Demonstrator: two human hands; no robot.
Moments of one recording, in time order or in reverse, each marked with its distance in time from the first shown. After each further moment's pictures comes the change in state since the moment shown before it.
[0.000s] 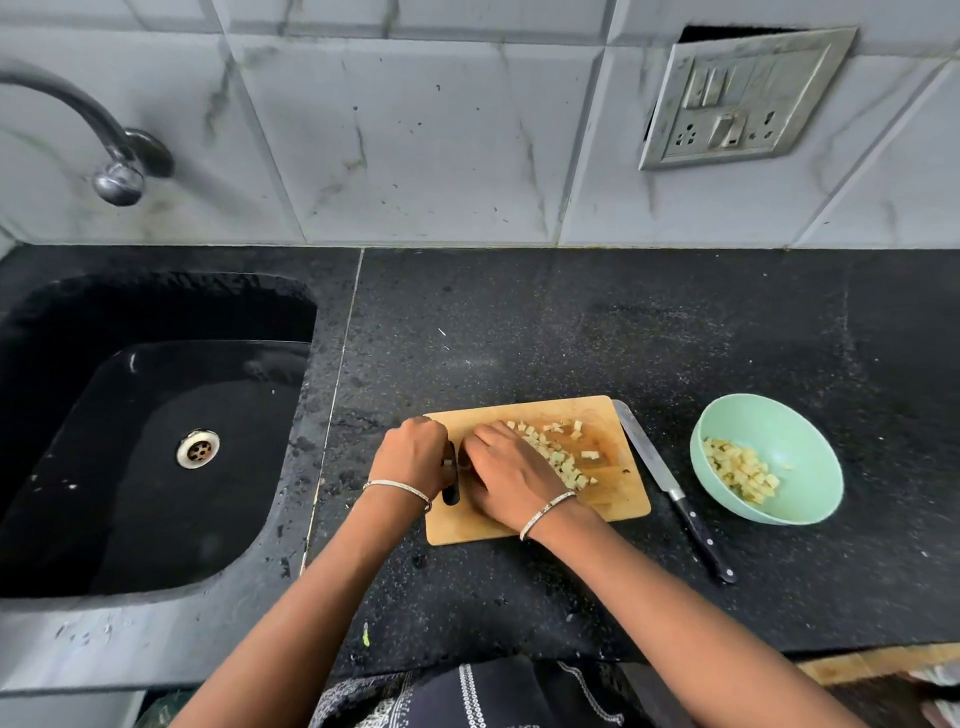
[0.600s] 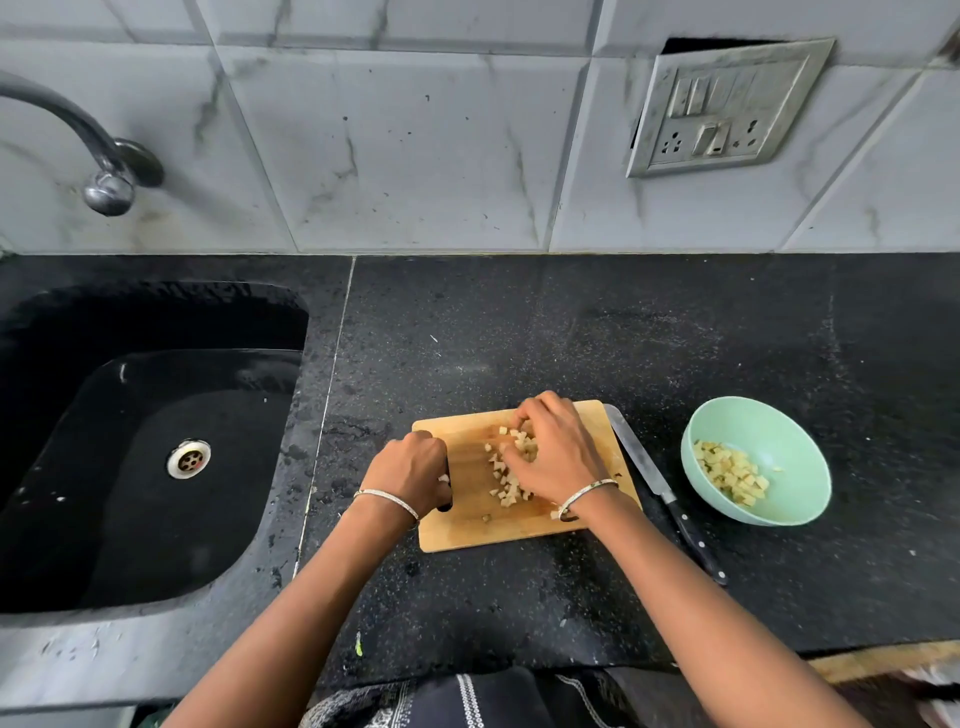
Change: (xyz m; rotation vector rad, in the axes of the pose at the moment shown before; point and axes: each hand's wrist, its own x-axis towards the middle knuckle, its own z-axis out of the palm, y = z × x) left_hand -0.008 0.004 -0.002 0.049 -0.062 0.097; right_hand -0.012 0.055 -0.009 0.161 0.176 0.314
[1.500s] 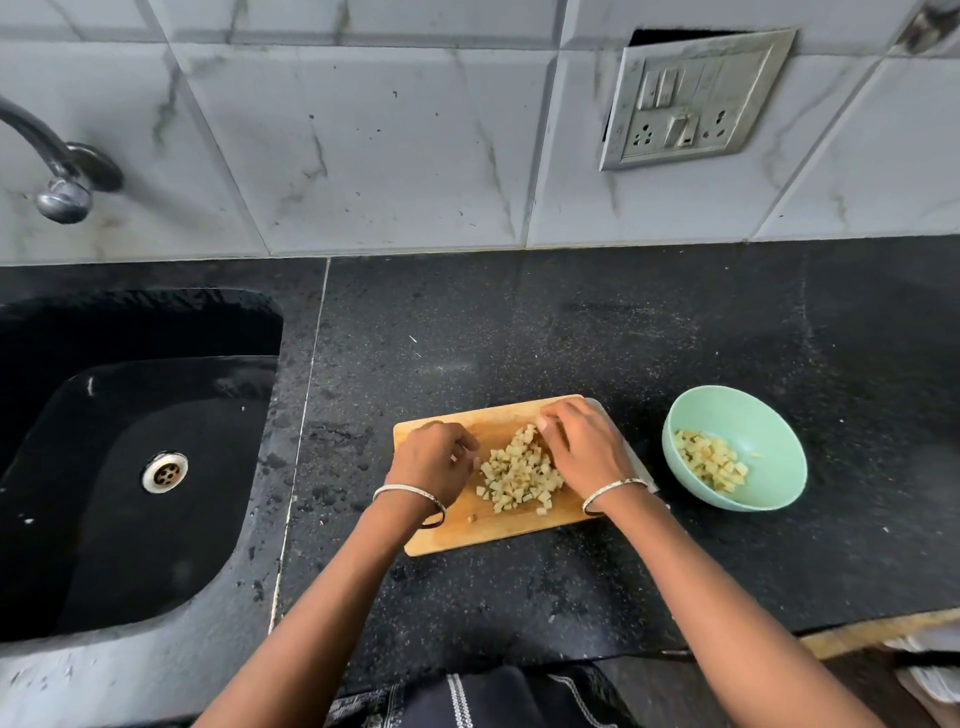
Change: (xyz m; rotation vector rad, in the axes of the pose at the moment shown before) left_hand 0.002 0.039 -0.017 -0.447 0.070 -0.020; right_hand -0.015 0.043 -0.017 0.005 0.021 0.153
